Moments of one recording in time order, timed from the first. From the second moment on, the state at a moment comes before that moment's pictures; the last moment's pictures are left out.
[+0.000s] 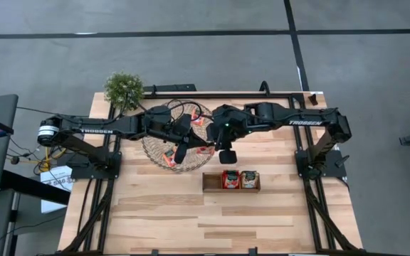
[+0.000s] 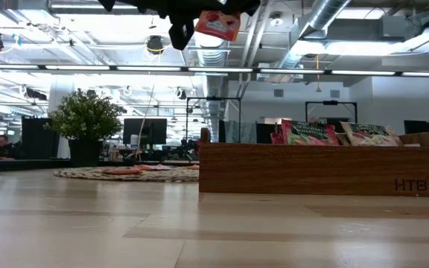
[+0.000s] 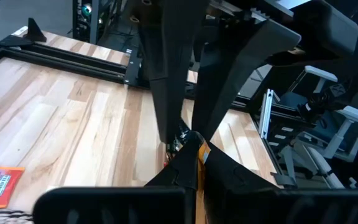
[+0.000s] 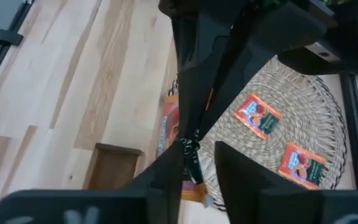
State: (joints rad) left arm 0.12 1.34 1.00 0.08 0.29 -0.25; right arm 0.00 1.70 1.78 -0.92 -0.04 -0.24
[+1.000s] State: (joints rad) left arm 0.12 1.34 1.00 -0.01 0.34 -0.23; right arm -0.04 1.70 1.88 -1.00 -0.04 -0.24
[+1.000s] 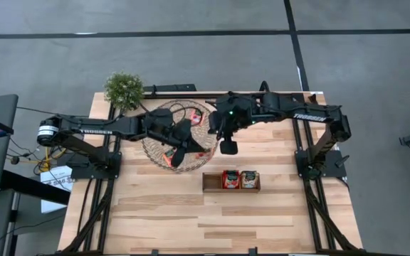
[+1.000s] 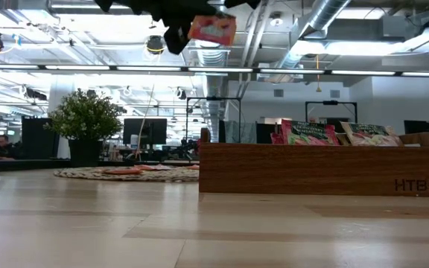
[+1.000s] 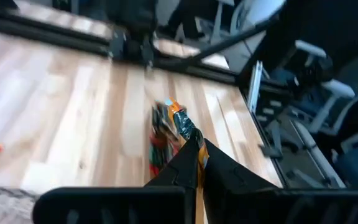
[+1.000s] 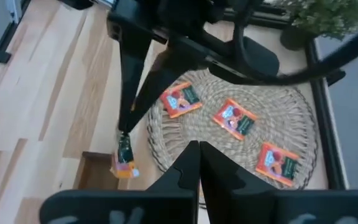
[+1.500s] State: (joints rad) left arm 0.07 1.38 1.00 0.01 0.32 -0.16; right arm -0.07 1.67 1.89 -1.27 0.06 -0.23
